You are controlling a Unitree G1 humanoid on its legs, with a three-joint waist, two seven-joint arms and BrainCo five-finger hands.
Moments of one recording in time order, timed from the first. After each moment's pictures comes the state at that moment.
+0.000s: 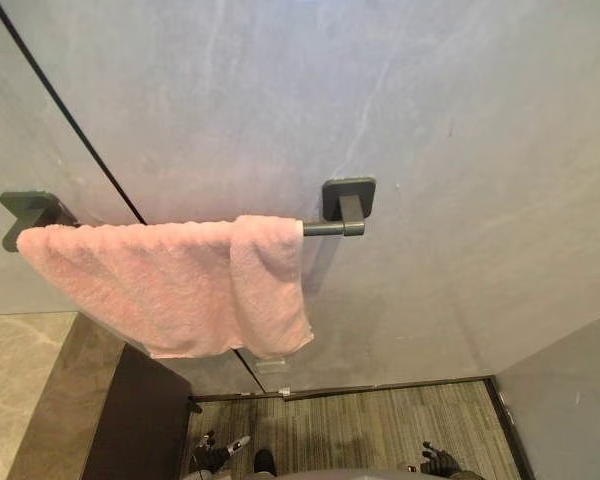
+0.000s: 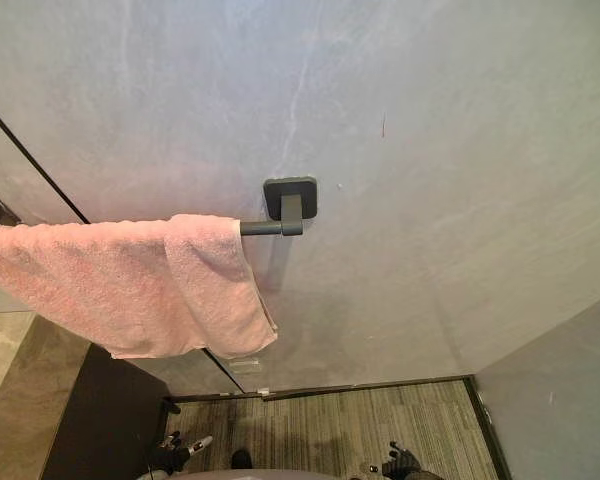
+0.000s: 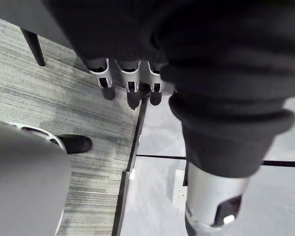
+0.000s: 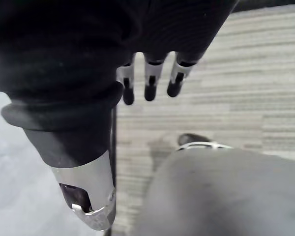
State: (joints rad) left arm 0.19 0.02 0.28 0.93 -0.02 -0.07 0.07; right arm 0.14 -0.10 -0.19 1.05 -0.22 0.03 0.04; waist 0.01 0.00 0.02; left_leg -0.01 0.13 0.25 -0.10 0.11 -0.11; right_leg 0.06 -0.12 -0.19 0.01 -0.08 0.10
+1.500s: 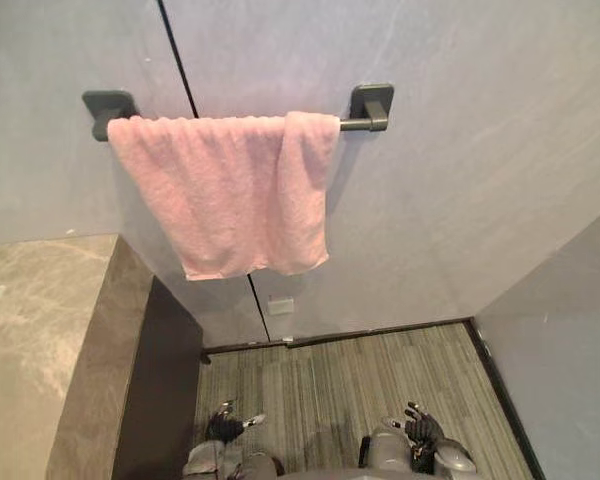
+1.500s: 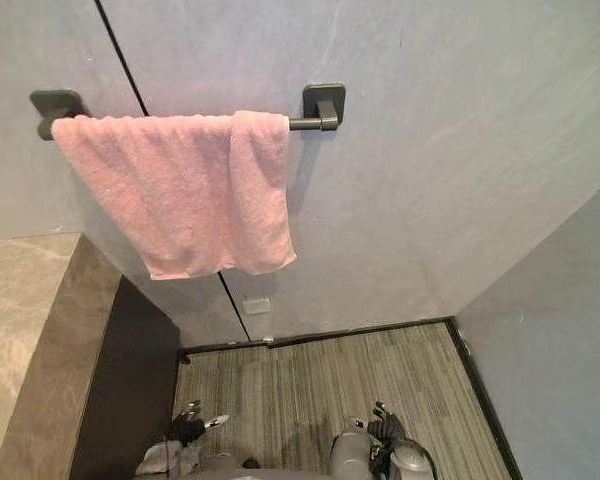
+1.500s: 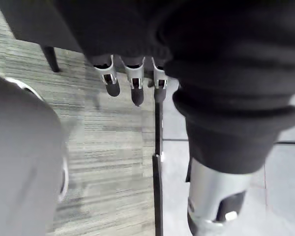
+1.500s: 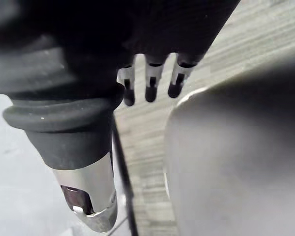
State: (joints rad) left arm 0.12 0.03 0.22 0.93 0.03 -0.09 0.00; right arm 0.09 -0.01 -0.26 0.93 -0.09 0.01 0.07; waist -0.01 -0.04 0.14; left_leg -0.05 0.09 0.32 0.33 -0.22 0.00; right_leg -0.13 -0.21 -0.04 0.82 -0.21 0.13
